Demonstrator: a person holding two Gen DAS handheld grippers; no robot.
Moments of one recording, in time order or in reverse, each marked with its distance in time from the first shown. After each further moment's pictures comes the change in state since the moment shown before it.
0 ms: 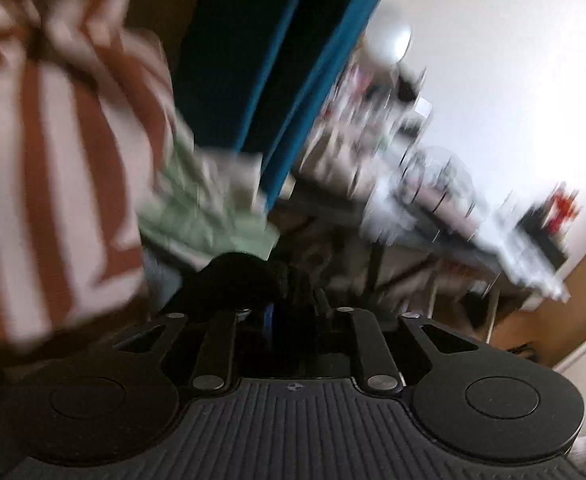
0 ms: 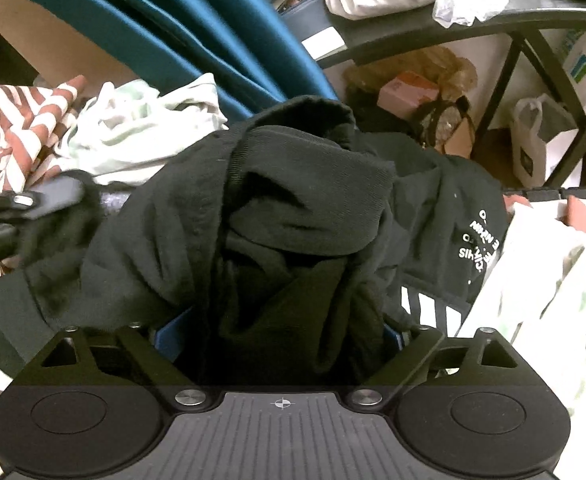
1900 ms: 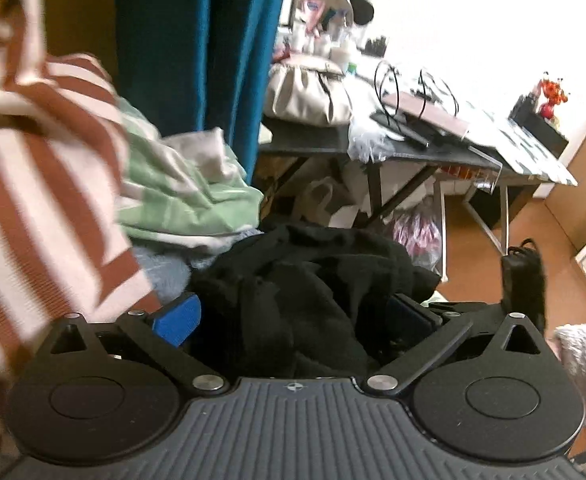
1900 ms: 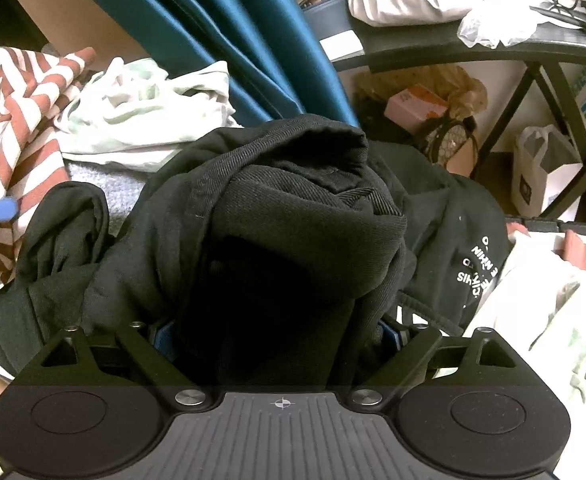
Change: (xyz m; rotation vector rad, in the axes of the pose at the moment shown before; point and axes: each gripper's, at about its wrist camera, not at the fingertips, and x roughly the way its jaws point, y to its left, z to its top) left arm -0.033 -0.019 0.000 0.236 0.123 0.012; right arm 0.010 0.013 0.006 -0.116 0.013 -0.051
